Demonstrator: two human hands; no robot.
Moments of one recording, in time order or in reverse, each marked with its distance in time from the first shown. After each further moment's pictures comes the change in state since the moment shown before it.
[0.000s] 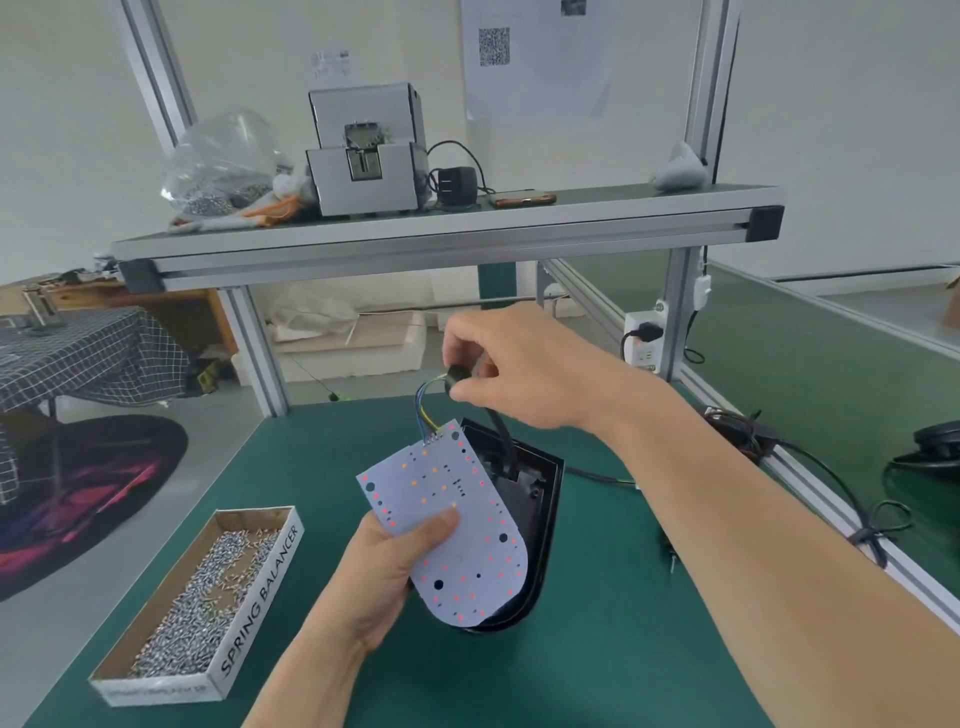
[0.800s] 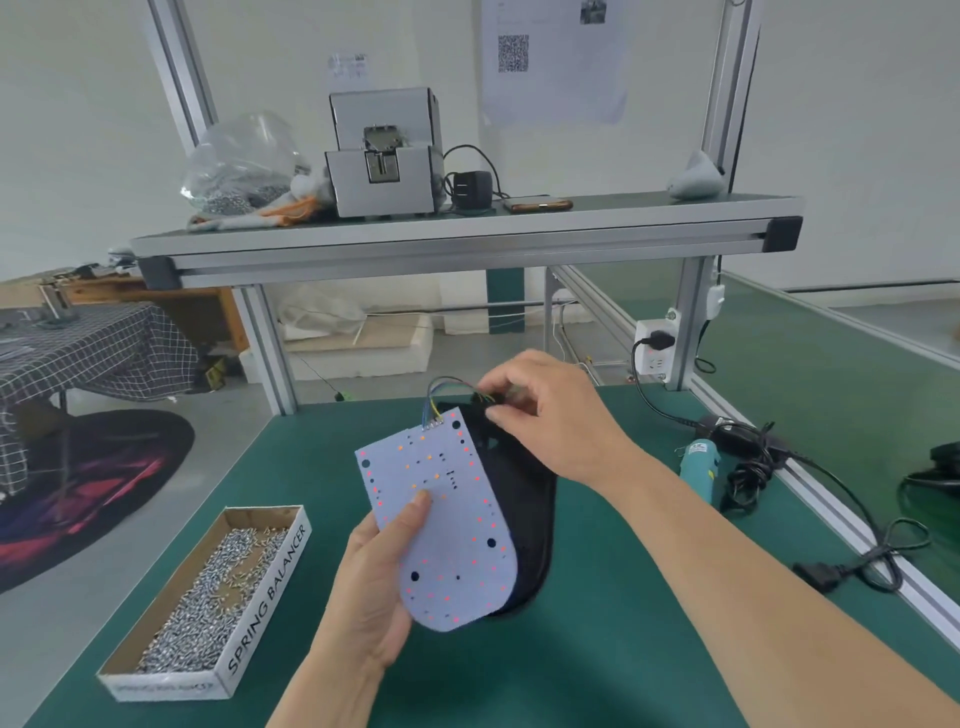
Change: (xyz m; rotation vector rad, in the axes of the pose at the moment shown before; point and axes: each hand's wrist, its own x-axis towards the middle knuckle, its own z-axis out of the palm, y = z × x) left_hand -0.008 -0.003 0.004 -0.262 0.162 0.046; right_hand -0.018 0.038 0.058 0.229 0.308 0.075
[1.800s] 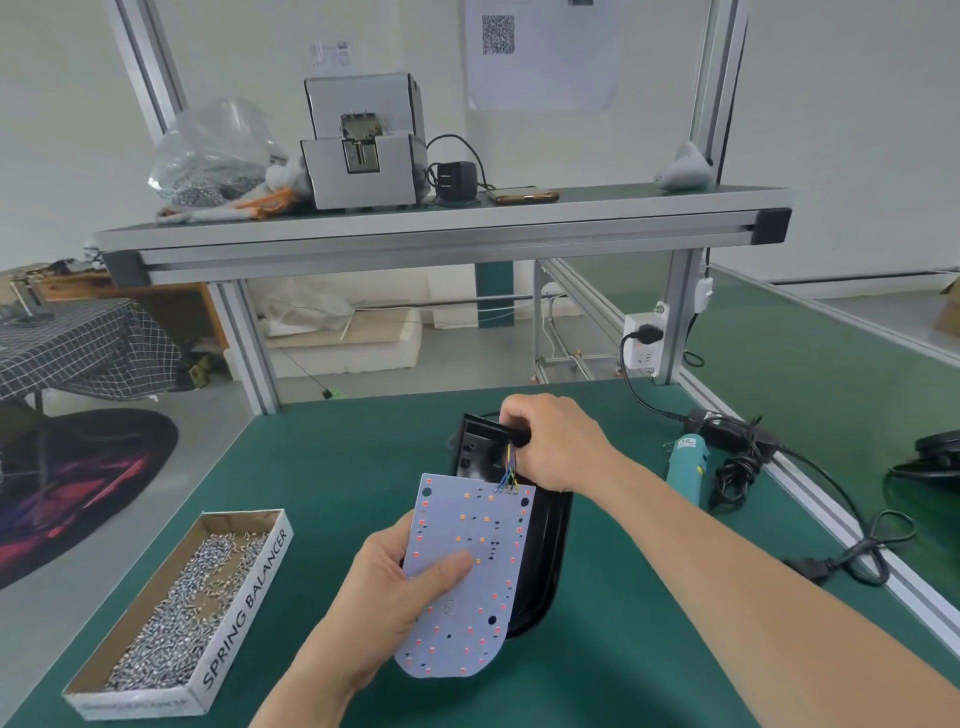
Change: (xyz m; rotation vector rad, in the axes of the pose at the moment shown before) left_hand -0.008 0.001 -0.001 0.474 -0.277 -0.055; right_hand -0.006 0.033 0.012 -0.259 -0.268 0.333
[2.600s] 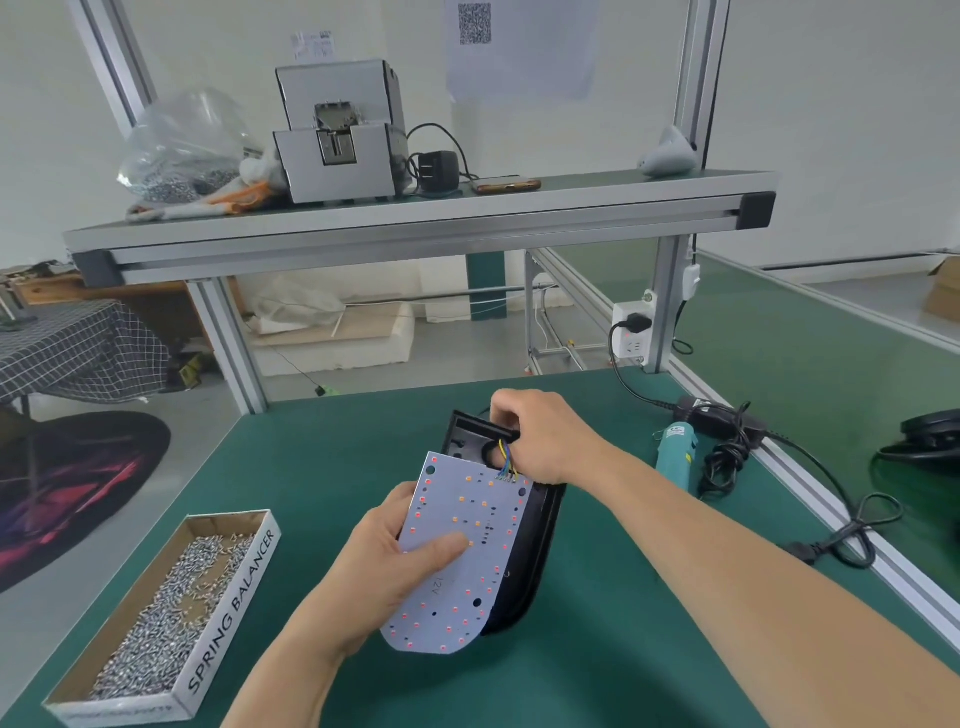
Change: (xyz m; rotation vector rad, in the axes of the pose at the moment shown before) left_hand 0.017 0.011 0.002 0.169 -0.008 -0.016; right_hand 0.006 0.013 0.002 0.106 -0.072 0.009
